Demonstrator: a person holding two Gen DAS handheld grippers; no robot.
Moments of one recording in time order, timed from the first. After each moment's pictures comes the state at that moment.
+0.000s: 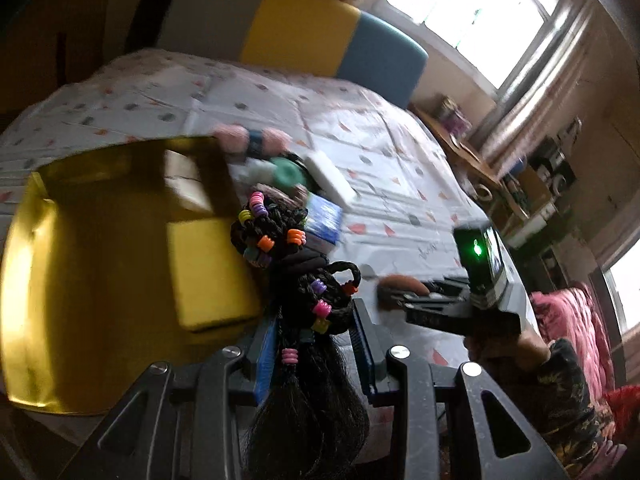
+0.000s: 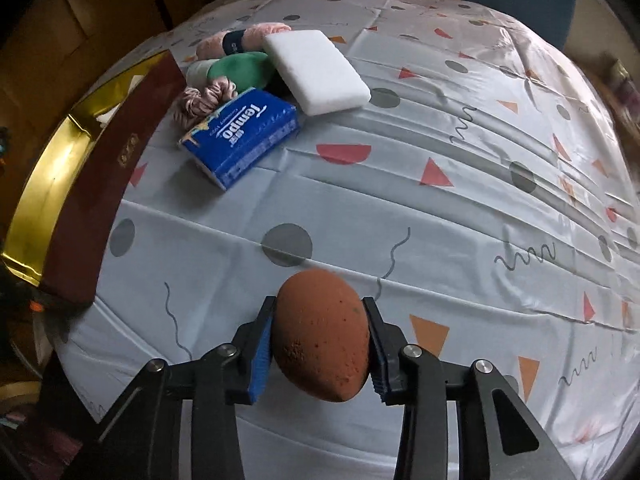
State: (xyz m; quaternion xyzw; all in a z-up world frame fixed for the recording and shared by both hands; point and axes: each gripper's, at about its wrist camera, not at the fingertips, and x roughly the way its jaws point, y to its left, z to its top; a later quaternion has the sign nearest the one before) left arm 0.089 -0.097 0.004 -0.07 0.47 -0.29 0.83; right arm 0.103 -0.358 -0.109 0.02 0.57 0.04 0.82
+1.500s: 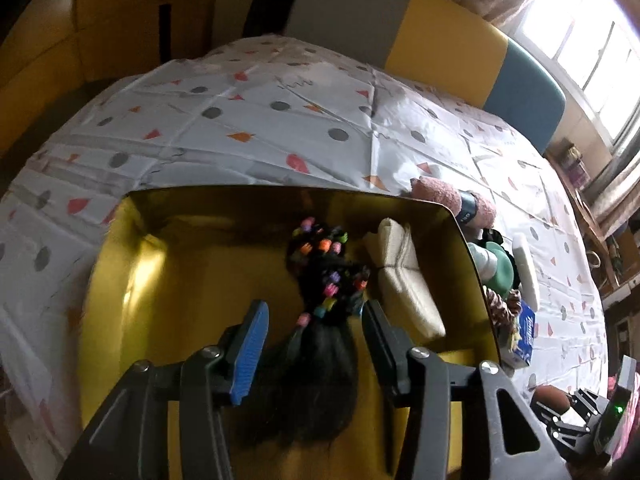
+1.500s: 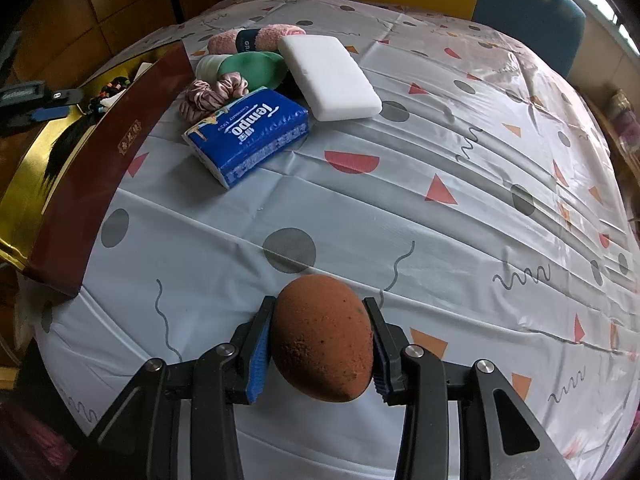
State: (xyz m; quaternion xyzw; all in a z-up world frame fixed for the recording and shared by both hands) left arm 0.240 -0.011 -0.052 -0.07 0.50 -0.09 0.86; right arm 0.097 -0.345 -0.109 -0.03 0.55 0.04 0.83
